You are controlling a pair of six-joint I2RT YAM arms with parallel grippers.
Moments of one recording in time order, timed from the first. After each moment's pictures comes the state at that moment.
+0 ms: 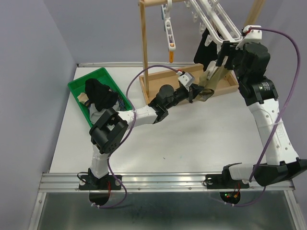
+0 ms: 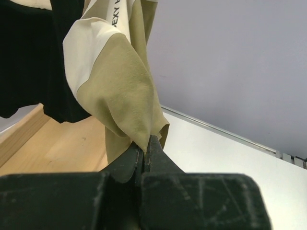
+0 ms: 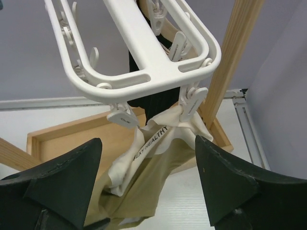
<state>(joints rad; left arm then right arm) -0.87 1.95 1.34 0.83 0.21 -0.16 0.23 1.33 1.65 -0.43 0.31 0.08</state>
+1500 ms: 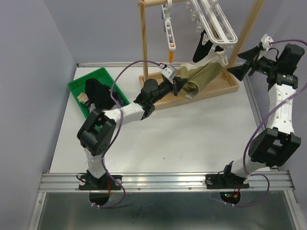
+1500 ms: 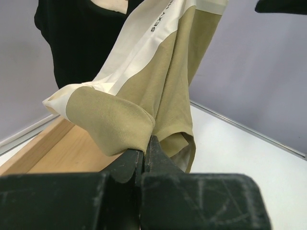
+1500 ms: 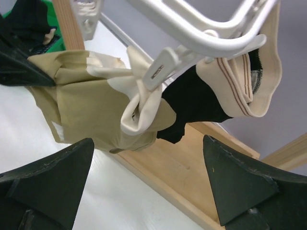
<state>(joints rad) -0.72 1.82 1.22 0.81 0.24 -0.18 -0.39 1.54 1.62 -0.39 -1.25 -0.49</state>
